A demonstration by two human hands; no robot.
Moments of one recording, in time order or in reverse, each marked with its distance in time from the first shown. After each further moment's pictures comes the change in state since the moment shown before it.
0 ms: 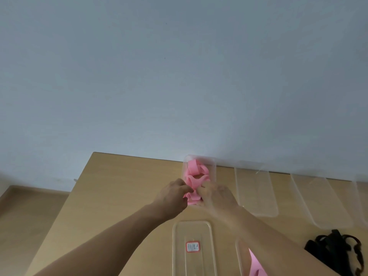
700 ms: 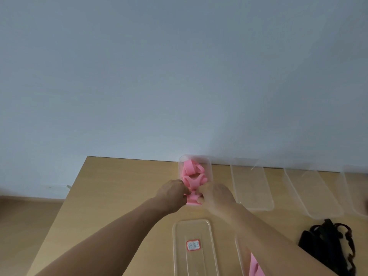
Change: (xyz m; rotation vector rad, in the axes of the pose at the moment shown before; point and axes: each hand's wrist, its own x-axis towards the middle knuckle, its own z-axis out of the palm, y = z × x) left_hand 0.017 -0.002 -0.003 0.116 -0.142 -0.006; right_hand 0.002 -0.001 0.005 0.161 -0.146 0.205
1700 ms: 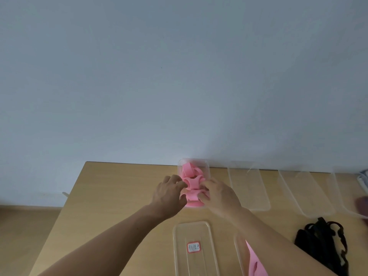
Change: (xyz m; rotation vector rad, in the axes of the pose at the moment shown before) left_hand -0.013 -0.006 0.000 0.001 0.252 0.028; right_hand -0.016 0.003 -0.009 0.276 0.235 0.132
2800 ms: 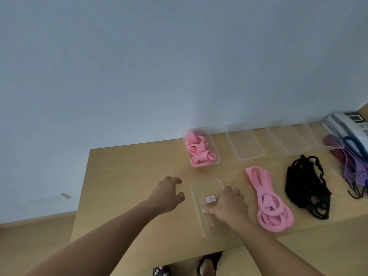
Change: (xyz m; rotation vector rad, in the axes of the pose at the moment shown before) left_hand -0.099 -0.057 0.011 -0.206 -0.281 -0.045; right_hand -0.121 -0.083 0.079 -0.088 -0.160 0.887
